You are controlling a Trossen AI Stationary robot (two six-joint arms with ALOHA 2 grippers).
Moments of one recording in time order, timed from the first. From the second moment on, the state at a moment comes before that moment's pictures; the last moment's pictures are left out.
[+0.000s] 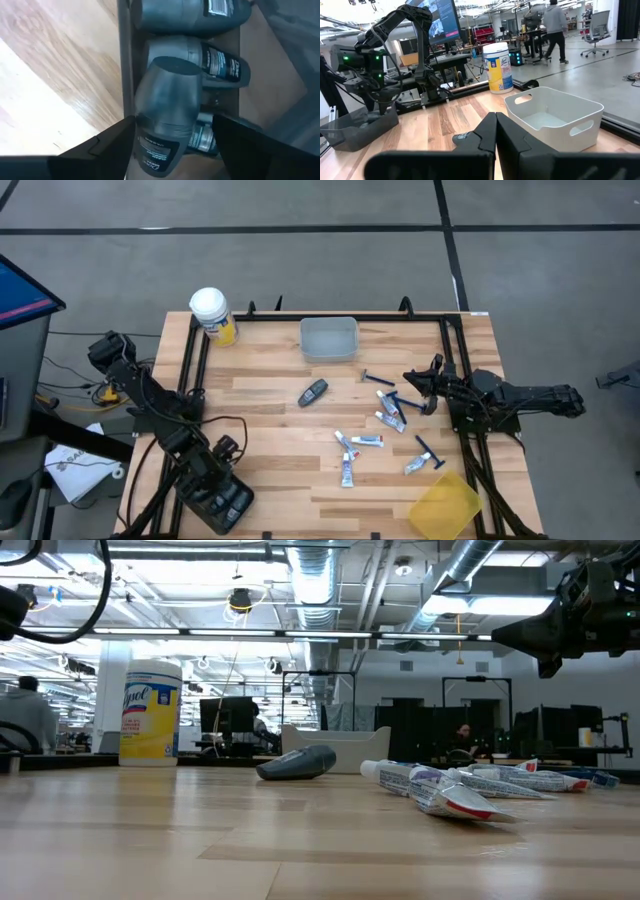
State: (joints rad) left arm -0.84 1.26 0.76 -0.77 0.09 -0.21; right arm 0.00 0.02 0.00 0.06 0.32 0.18
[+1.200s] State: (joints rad) left arm -0.03 1.59 1.00 -0.13 -0.52 -0.30; right arm 0.00 0.02 0.00 0.06 0.32 0.18
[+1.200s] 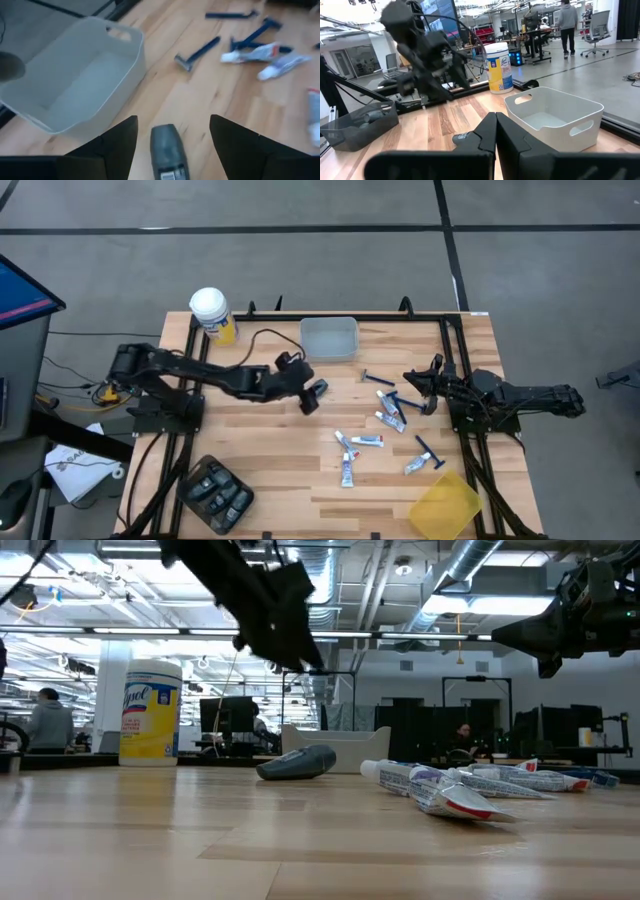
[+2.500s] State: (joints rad) left arm -0.03 1.92 1.00 -0.04 -0.37 -0.41; right arm 0.00 0.02 0.00 0.06 0.32 0.17
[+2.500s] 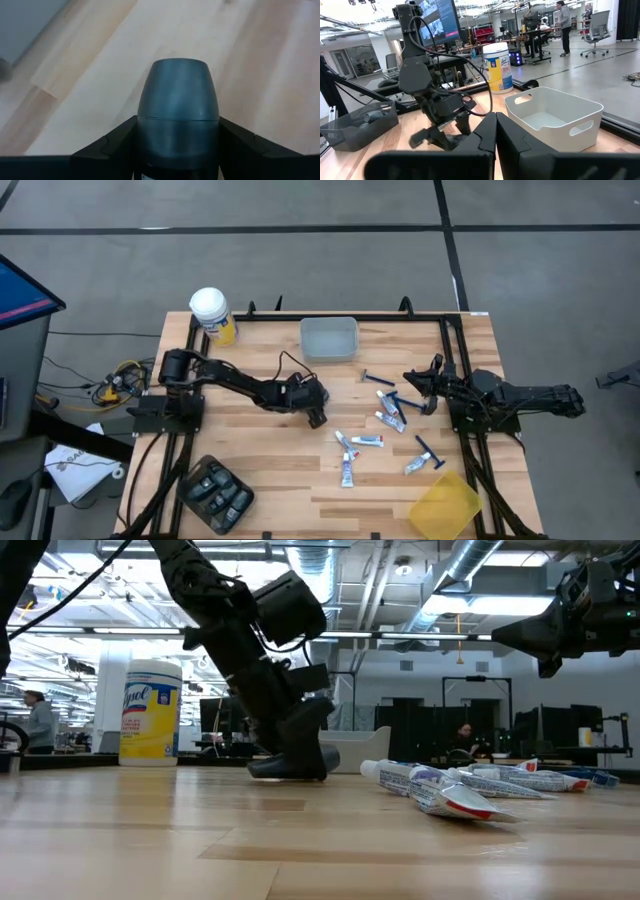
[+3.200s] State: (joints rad) left arm -0.38 1.23 1.00 -0.52 -0.04 -0.35; right arm 0.00 0.02 0.00 0.06 0.32 0.17
